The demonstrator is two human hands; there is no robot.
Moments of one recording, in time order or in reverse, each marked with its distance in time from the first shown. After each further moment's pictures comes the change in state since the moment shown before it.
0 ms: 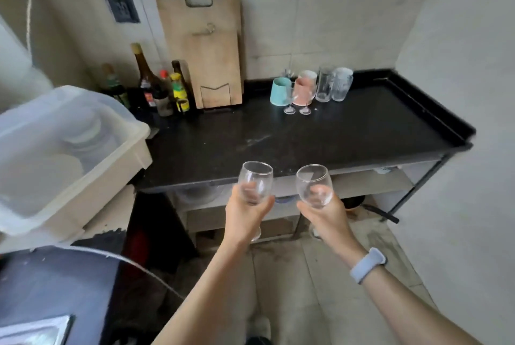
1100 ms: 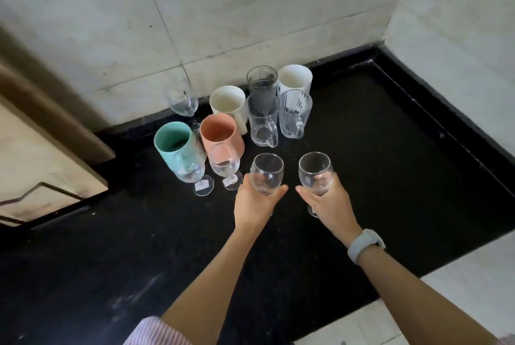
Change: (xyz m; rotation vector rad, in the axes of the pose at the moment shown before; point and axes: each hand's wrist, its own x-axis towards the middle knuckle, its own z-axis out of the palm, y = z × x) left_hand 0.473 -0.012 0.398 0.267 -0.242 -0.156; right_hand 0.549 0.126 -0.141 -0.137 0.147 0.250
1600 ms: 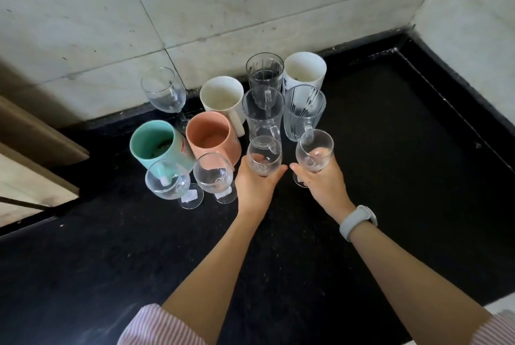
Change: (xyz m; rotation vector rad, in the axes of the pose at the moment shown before) left_hand 0.079 0.000 0.034 -0.136 0.133 0.021; right_hand 0.097 0.001 0.031 0.110 -0.076 -0.062
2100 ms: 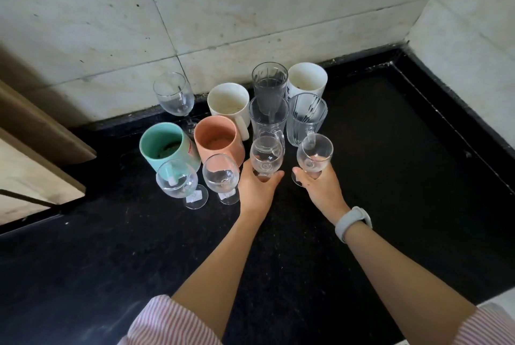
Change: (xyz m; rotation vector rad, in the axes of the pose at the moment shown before) left_hand -0.003 -0.002 -0.006 -0.101 -0.064 -0.064; right_hand -0.004 -0.004 0.005 0.005 -0.012 0.042
